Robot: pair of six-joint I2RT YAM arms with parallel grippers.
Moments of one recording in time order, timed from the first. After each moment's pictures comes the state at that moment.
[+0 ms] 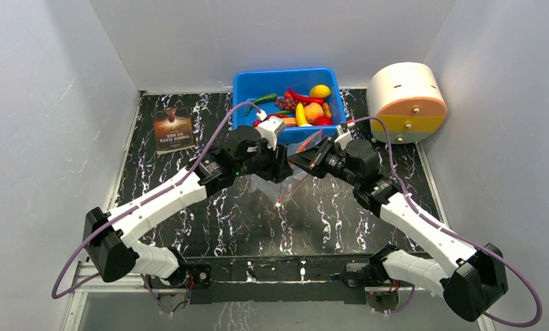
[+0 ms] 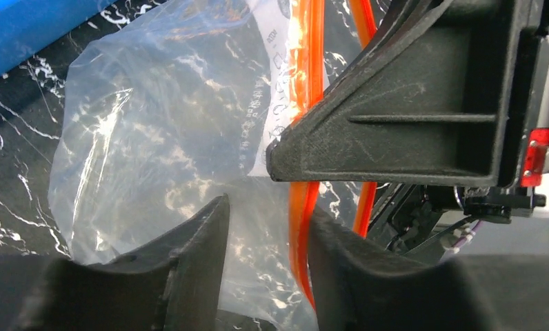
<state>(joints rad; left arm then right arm) -0.85 1.34 1.19 -0.39 0.13 -0.34 0.56 1.02 0.75 0.08 -0.28 1.19</state>
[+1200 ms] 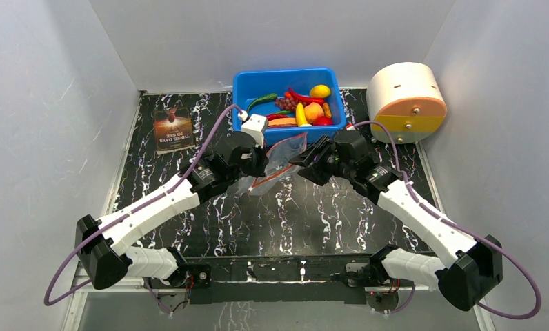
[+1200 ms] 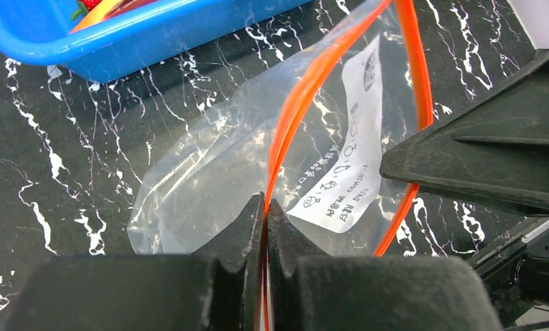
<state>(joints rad) -0.87 1.26 1.14 -0.43 -0.26 -0.36 0.56 1.11 0.93 -0.38 -0.19 1.26</state>
